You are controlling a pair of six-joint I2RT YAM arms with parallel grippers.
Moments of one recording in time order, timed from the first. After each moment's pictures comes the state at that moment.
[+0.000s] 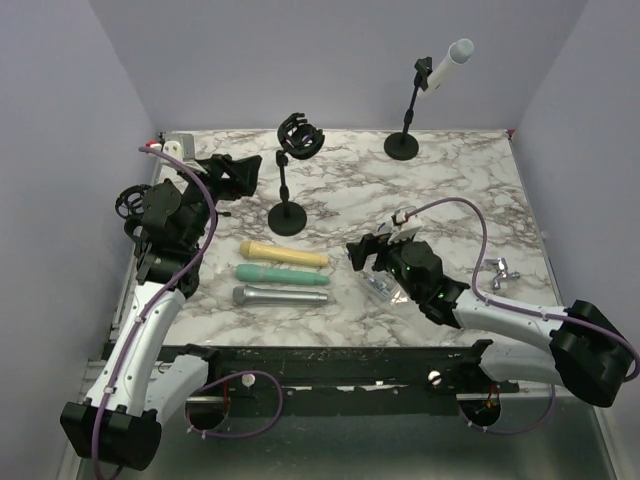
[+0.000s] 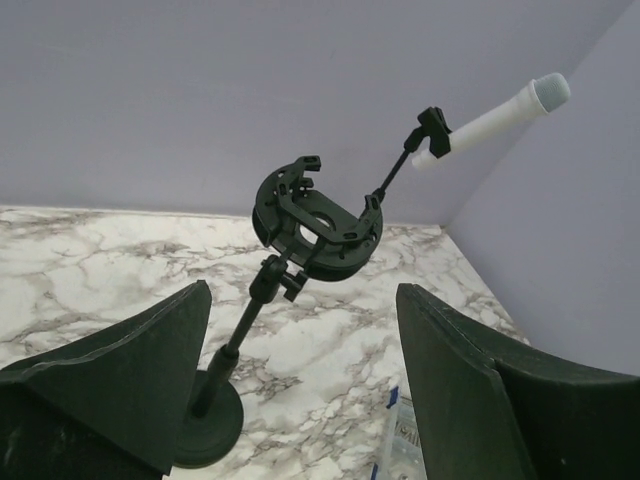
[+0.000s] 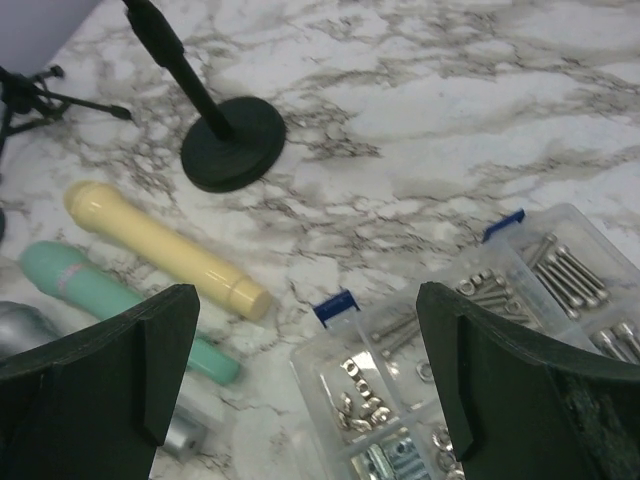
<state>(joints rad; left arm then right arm) -0.20 0.91 0.93 0.13 0.14 -0.46 0.83 1.18 0.43 0.53 0.38 0.32</state>
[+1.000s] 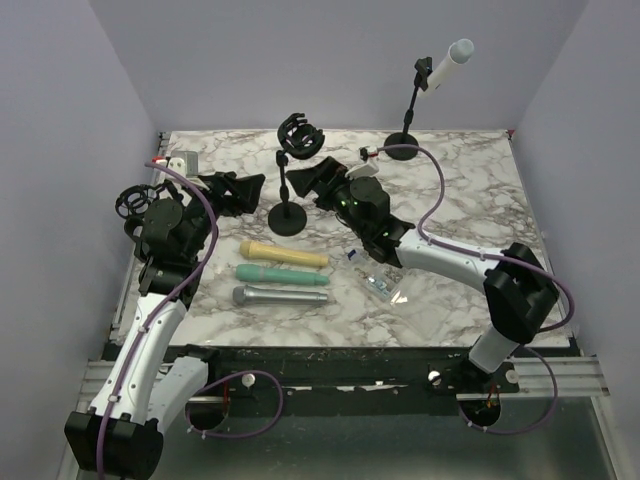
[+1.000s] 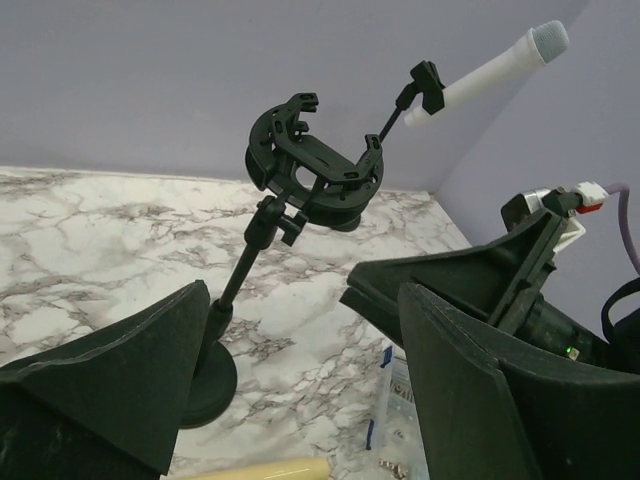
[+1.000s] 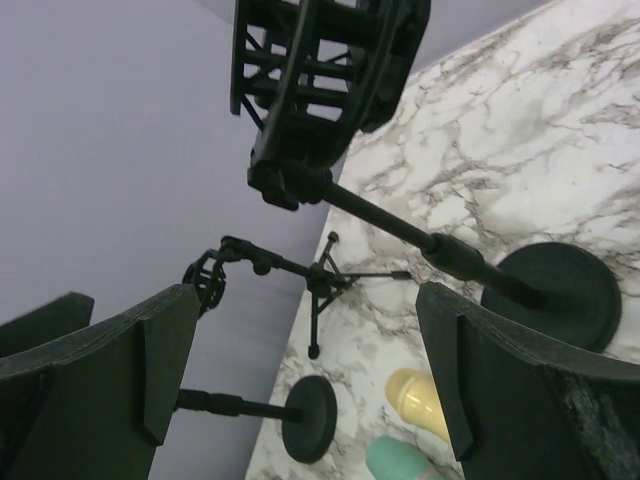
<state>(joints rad) -0.17 0.84 0.80 0.18 0.25 -0.47 0.83 1.64 1.11 0.51 0.25 0.89</state>
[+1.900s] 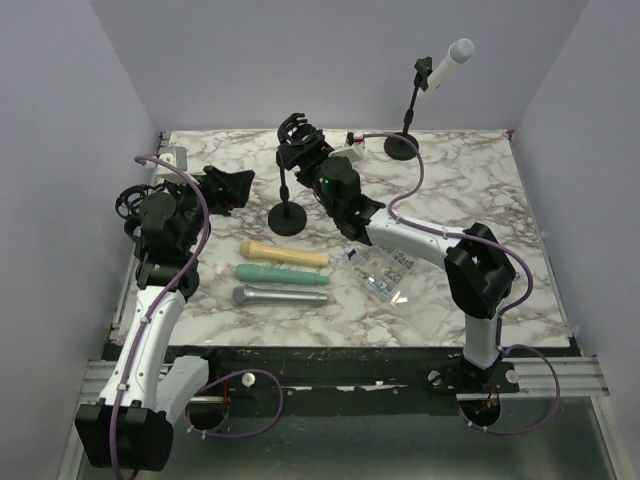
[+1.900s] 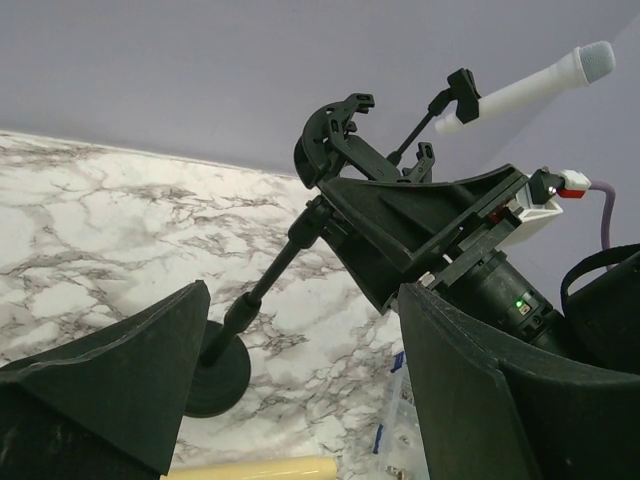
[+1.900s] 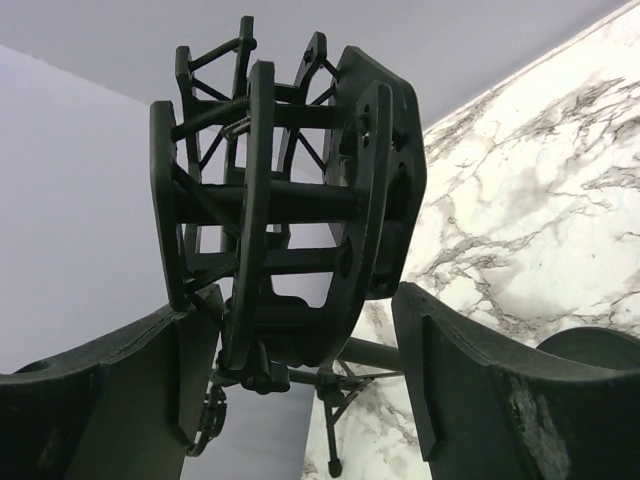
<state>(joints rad) -0.07 0.88 0.80 0.18 0.30 -0.54 0.83 1.93 1.46 0.47 0.45 0.99</state>
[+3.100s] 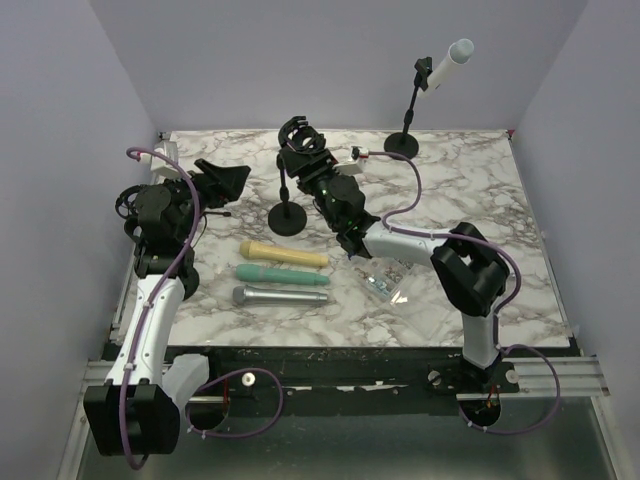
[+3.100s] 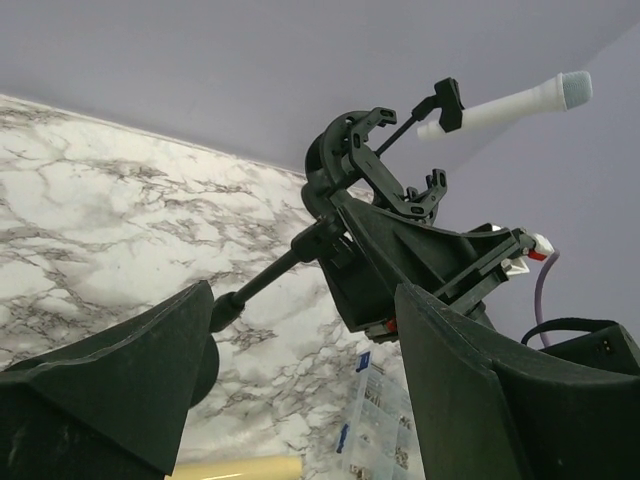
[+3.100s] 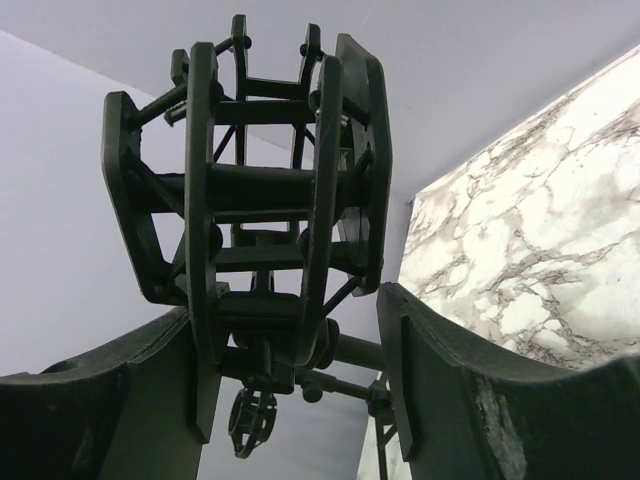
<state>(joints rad) 0.01 0.96 0.80 0.25 0.42 -0.69 0.84 1.97 1.31 0.79 0.44 1.04</state>
